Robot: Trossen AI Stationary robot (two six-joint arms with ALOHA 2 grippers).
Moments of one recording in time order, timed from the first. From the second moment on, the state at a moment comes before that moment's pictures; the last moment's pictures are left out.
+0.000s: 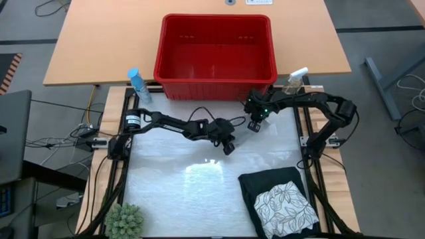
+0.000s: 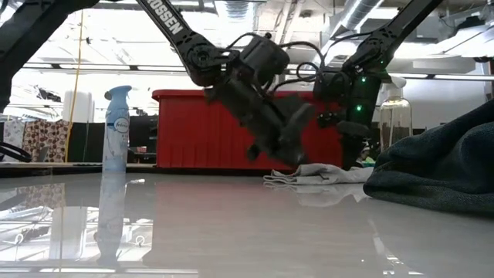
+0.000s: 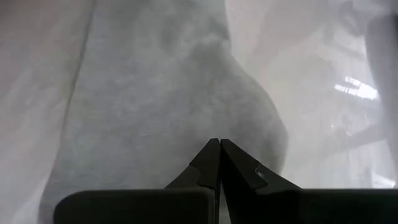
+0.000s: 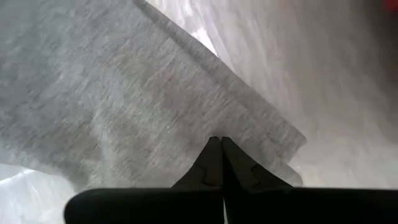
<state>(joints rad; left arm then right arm) 0.14 2.13 1.31 0.17 -0.05 -0.29 -0.58 1.59 0.89 -0.54 0.00 -0.16</state>
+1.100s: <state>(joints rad) 0.16 2.06 1.31 -0.41 -0.03 0.12 -0.53 1.17 0.69 -0.56 -0.14 0.52</state>
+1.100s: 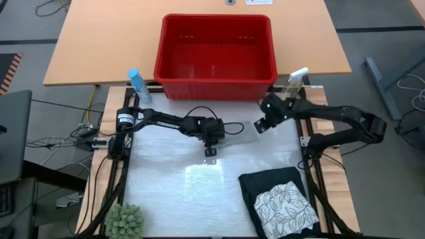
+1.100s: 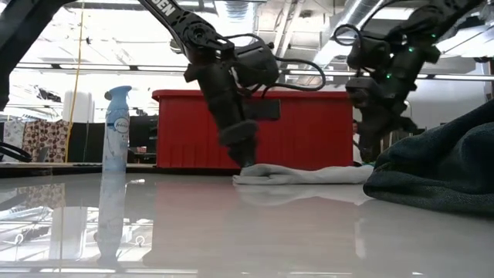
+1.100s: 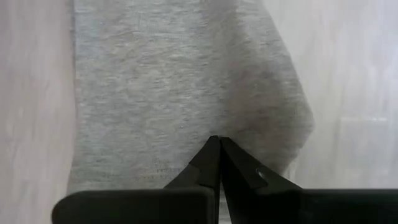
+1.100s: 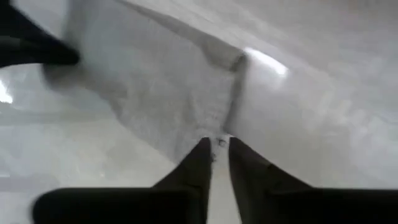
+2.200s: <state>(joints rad) 0.19 1.98 1.31 -0.06 0.07 -0.15 -0.38 1.51 0.64 -0.21 -0.11 0.72</state>
